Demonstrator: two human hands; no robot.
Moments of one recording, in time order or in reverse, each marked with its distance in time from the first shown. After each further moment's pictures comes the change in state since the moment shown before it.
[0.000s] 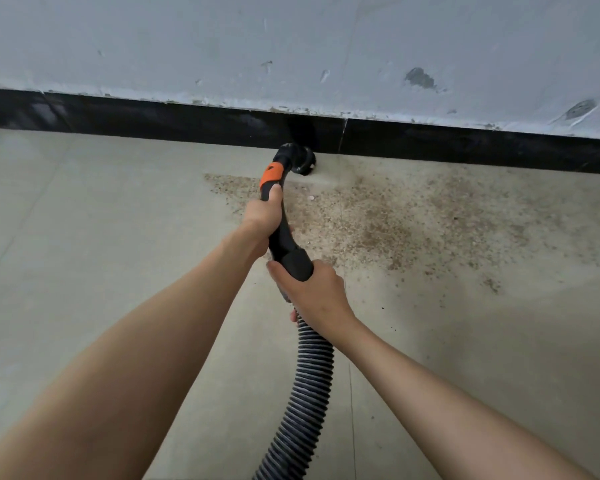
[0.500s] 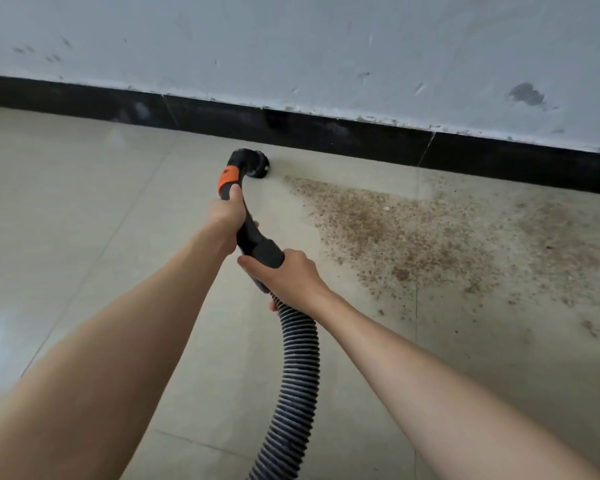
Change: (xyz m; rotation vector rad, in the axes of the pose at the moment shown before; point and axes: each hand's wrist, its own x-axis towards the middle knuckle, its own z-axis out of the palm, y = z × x) left_hand 0.005 -0.010 -0.156 -0.129 0.394 -0.088; right_hand 0.013 -0.047 0.108 -0.140 -0.400 -0.082
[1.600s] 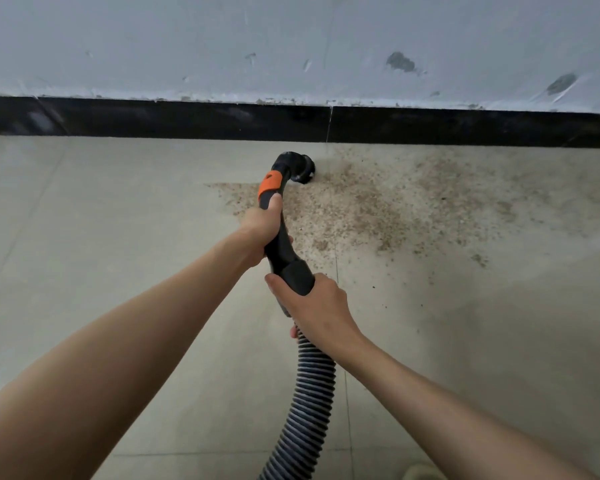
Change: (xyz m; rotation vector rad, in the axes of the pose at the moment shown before) left_hand -0.111 -0.029 0.124 0.221 -0.489 0.073; right_hand -0.106 0.070 -0.076 0.175 0.375 0.132
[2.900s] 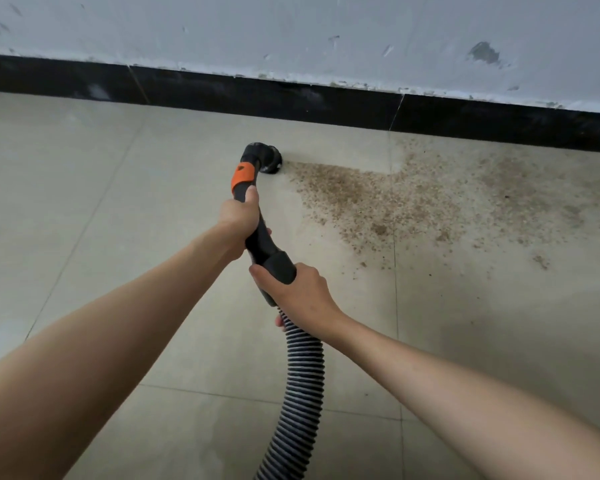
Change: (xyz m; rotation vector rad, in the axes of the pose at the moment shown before) left_hand -0.018 -0.042 -0.126 -0.086 0.247 -0.060; right_hand -0.015 -0.012 0.102 -0.028 -0.246 -0.062
